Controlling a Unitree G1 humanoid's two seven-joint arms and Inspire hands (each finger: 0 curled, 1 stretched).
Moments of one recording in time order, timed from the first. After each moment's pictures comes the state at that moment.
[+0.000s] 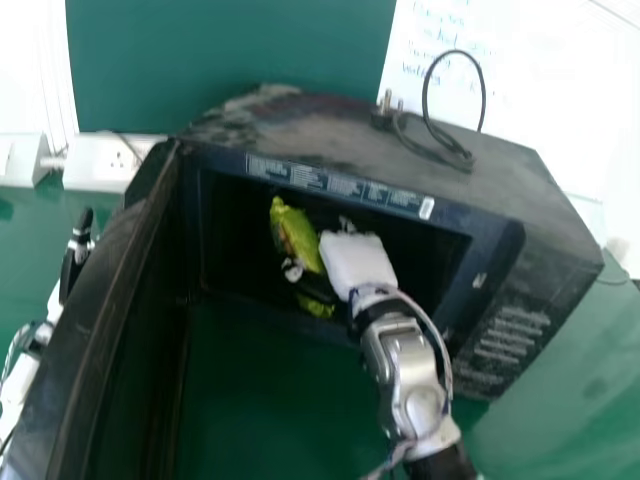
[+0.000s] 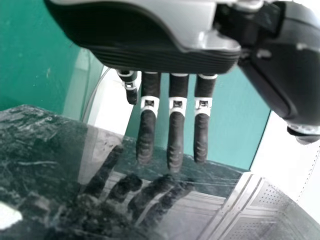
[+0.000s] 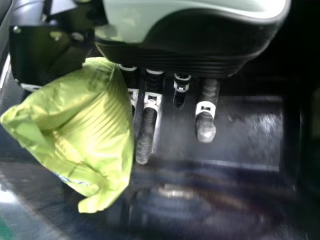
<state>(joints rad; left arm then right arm) -0.35 0.27 0.33 0.19 -0.47 -0.03 -0.46 -0.75 -0.31 0.30 0.23 -1.24 0.17 0.19</state>
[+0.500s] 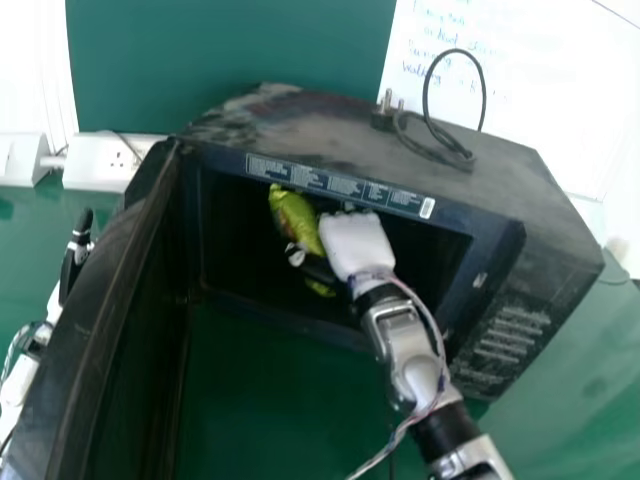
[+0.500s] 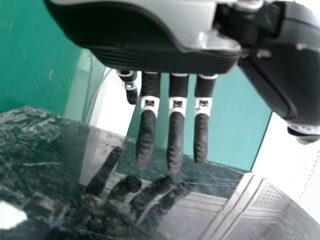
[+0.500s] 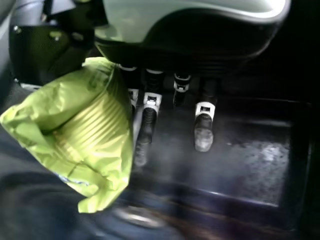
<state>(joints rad) -0.34 0.27 0.33 0.16 -0.48 -0.01 -0.45 -0.97 -0.37 0.41 0.71 -1.16 0.08 -0.19</state>
